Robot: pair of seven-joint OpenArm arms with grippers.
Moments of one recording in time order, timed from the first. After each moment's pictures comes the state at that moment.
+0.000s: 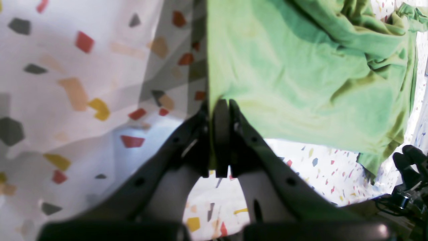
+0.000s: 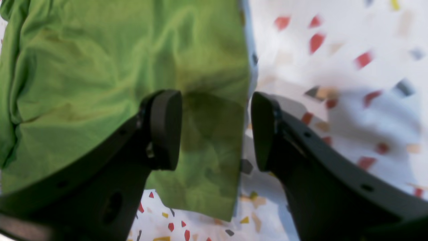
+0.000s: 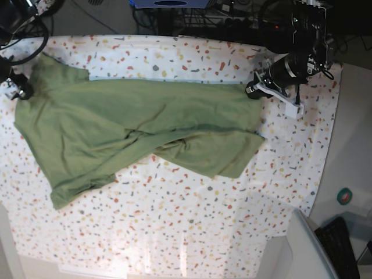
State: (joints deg) left arm 18.1 -15.3 -9.3 83.8 -49.2 -7.3 45.9; right arm -1.7 9.2 59.3 64.1 24.2 33.0 -59.6
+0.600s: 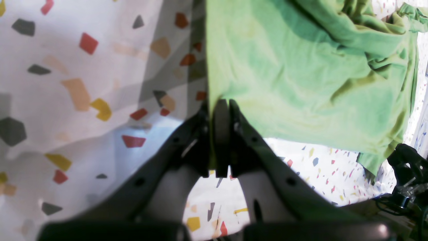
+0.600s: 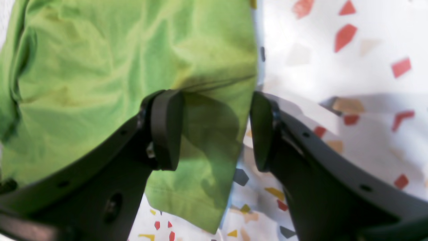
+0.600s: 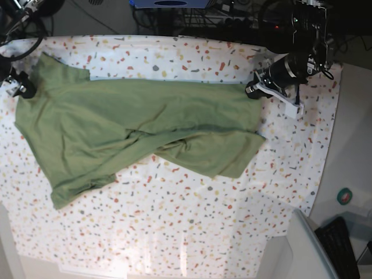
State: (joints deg) left arm 18.1 -15.3 -9.3 83.8 -49.2 -7.3 45.8; right arm -1.5 14.0 55.3 53.3 26.1 40.3 -56.2
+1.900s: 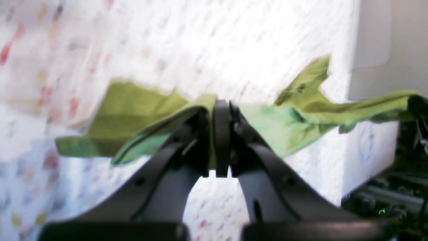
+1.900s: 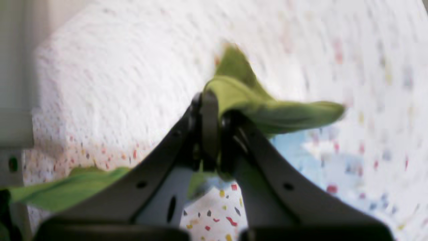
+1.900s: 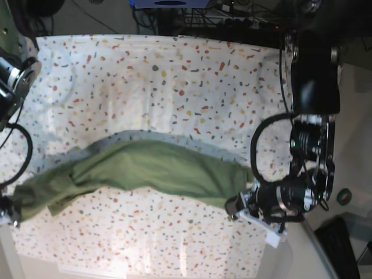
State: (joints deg) left arm -25.1 -12.7 0.0 72.0 -48.1 0.3 62.3; right arm 29.7 16.8 33.6 65.3 24.8 17.1 -61.1
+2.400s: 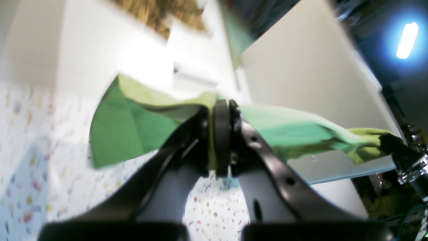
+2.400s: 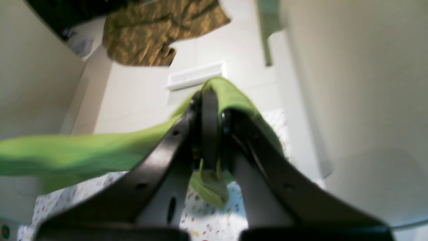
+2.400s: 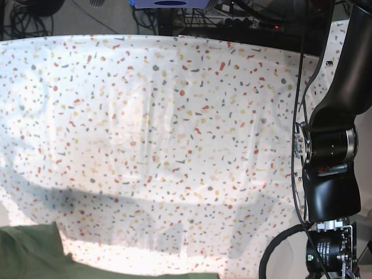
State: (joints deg) left arm -53.8 -9.0 -1.0 66.8 -49.7 -0.1 56.0; right arm 53.5 29.4 24.7 63.0 24.7 17.3 -58.6
